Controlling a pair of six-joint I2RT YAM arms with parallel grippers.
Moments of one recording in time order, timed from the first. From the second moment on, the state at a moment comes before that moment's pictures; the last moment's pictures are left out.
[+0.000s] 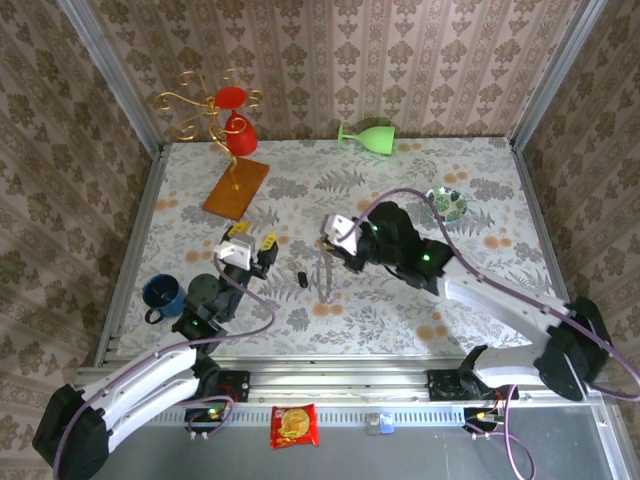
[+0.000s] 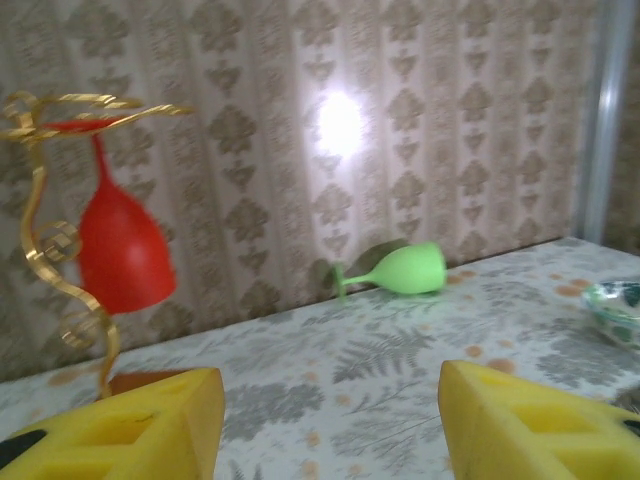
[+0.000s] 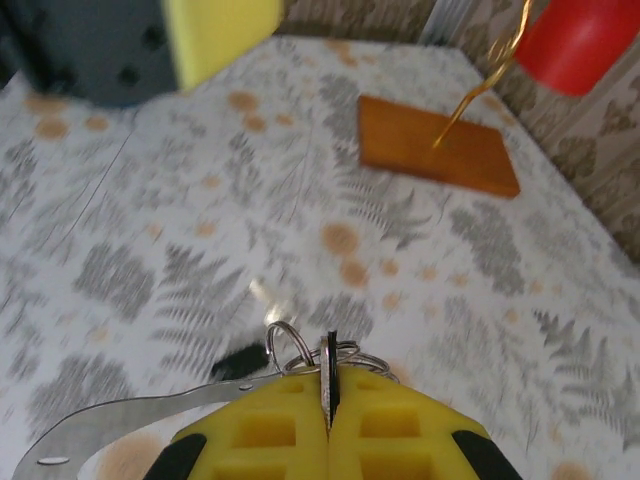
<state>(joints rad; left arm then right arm) -0.69 0.71 0.22 0.64 -0.26 0.10 0.75 1.32 0.99 -0.13 -0.21 -0.45</state>
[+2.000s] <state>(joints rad) -0.60 0.89 0.31 0.45 -0.29 -0.05 0.54 1.64 1.02 -0.97 0.07 -0.47</state>
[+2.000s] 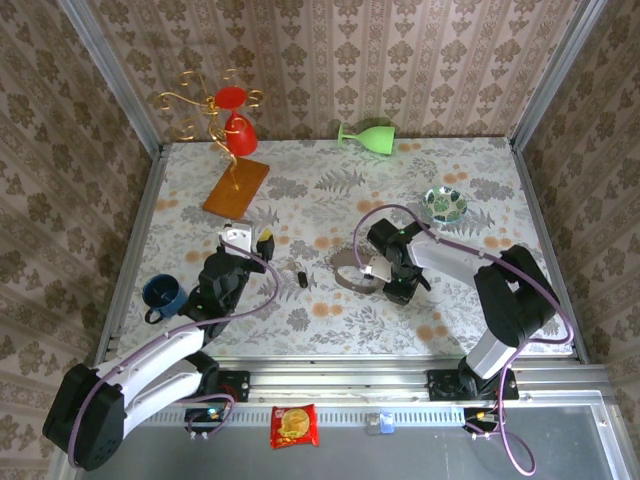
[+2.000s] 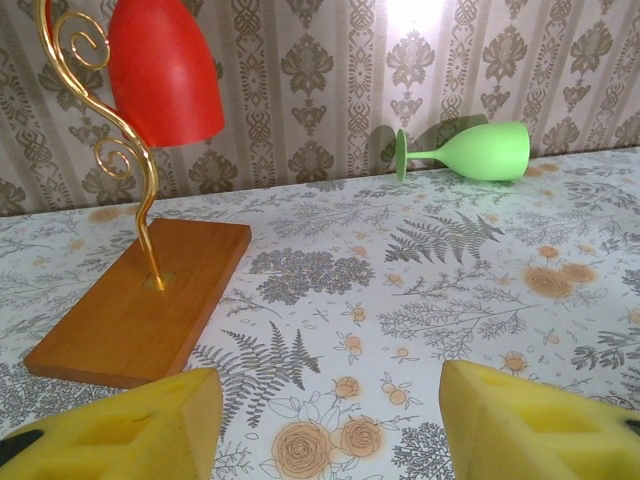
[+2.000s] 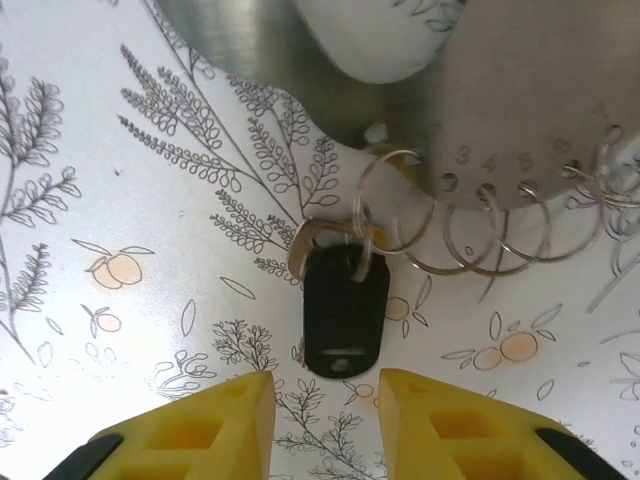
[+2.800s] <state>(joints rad) -0.60 1.07 0.45 0.36 -0.11 -0.06 0.31 1.39 0.83 -0.69 -0.18 0.38</state>
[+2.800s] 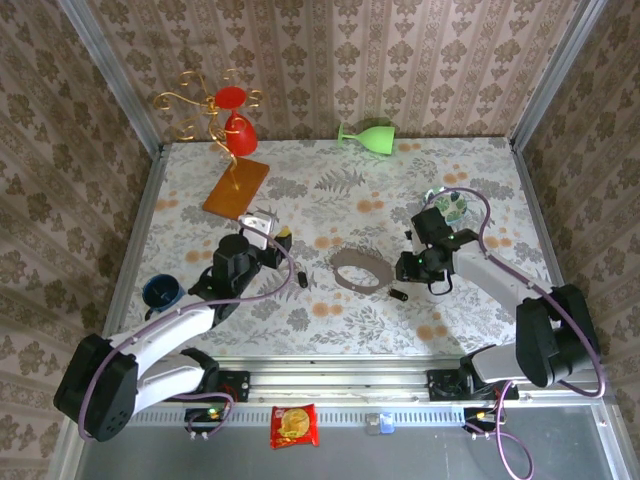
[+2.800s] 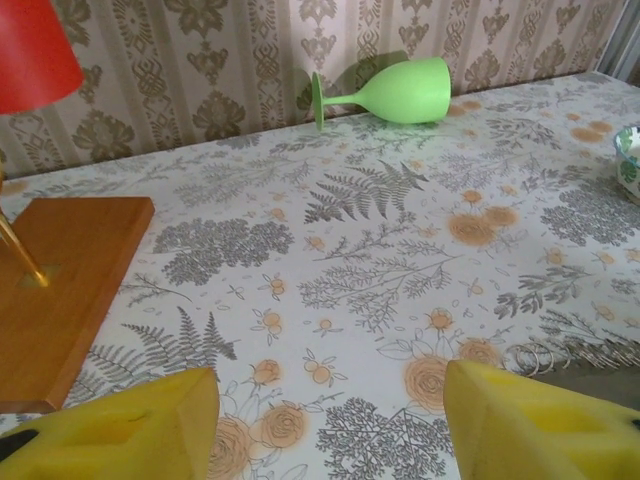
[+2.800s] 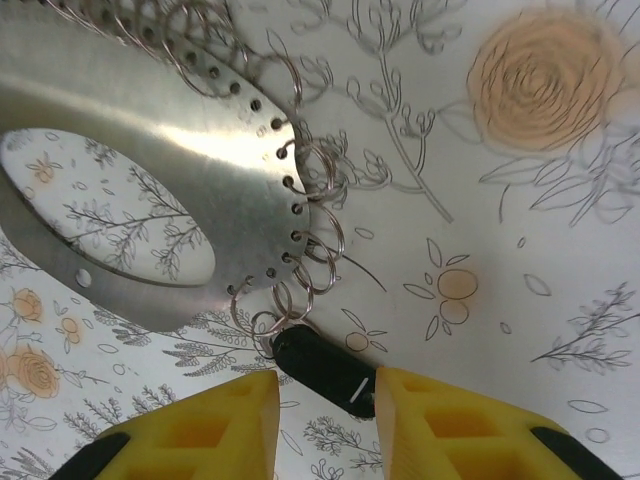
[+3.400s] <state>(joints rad) -0.60 1.11 0.45 0.36 -0.03 -0.11 0.27 1.46 0.74 -0.52 -0.26 0.48</state>
